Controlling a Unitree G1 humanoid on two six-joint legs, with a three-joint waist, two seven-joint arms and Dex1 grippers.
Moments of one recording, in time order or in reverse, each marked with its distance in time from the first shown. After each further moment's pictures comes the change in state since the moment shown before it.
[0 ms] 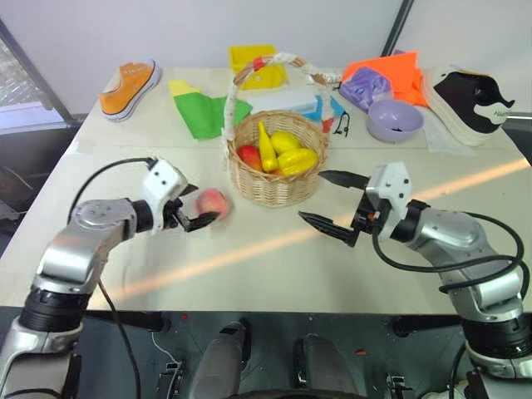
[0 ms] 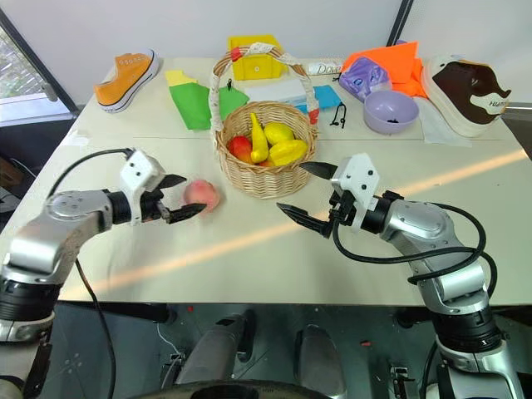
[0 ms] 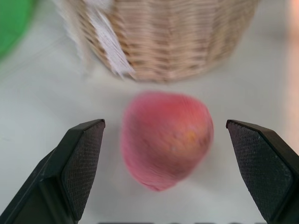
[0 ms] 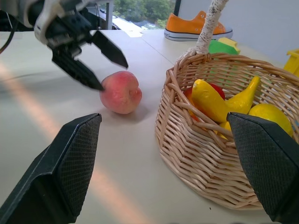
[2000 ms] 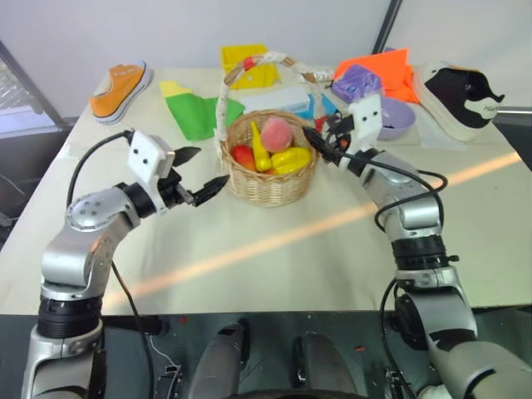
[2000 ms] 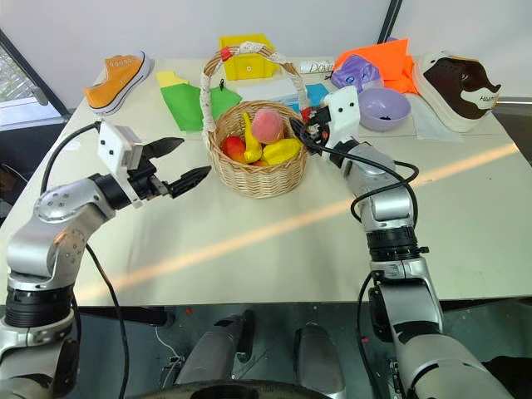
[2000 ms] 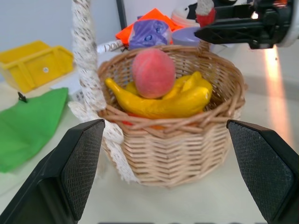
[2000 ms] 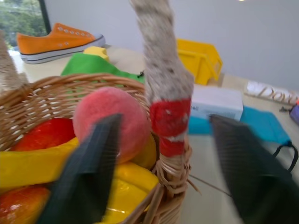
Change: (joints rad) left arm 0.027 -0.181 0.190 -0.160 -0.130 -0.113 0.097; right arm -0.479 0.321 0.006 0.676 -0.234 -0.080 -0.386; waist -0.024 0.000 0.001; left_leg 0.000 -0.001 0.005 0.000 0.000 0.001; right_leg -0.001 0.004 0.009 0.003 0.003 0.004
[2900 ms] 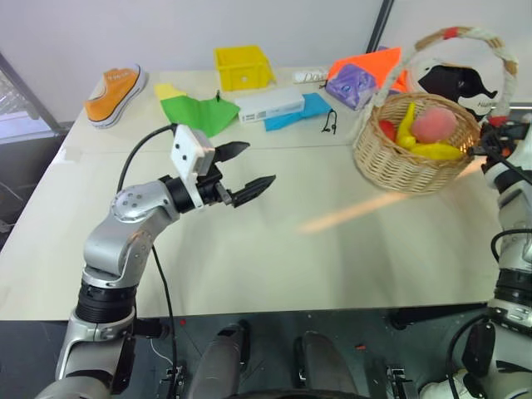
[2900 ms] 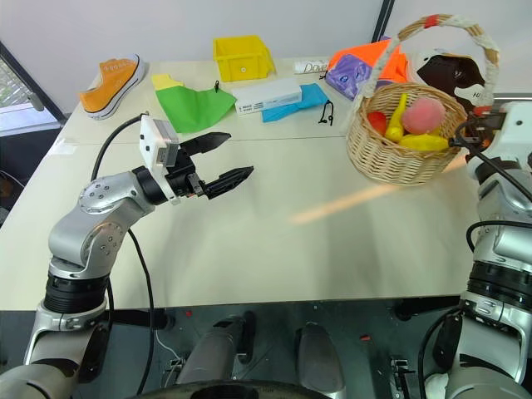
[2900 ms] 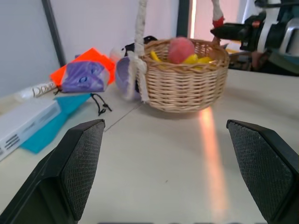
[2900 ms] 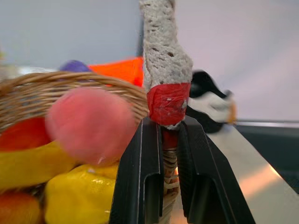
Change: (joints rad) left arm -0.118 -0.117 -0.135 0.022 -0.036 -0.029 -0.031; right arm 0.263 -0.343 -0.481 -0.007 -0.001 -0.060 -0.141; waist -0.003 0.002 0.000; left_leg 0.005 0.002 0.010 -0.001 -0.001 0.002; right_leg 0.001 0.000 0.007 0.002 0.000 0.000
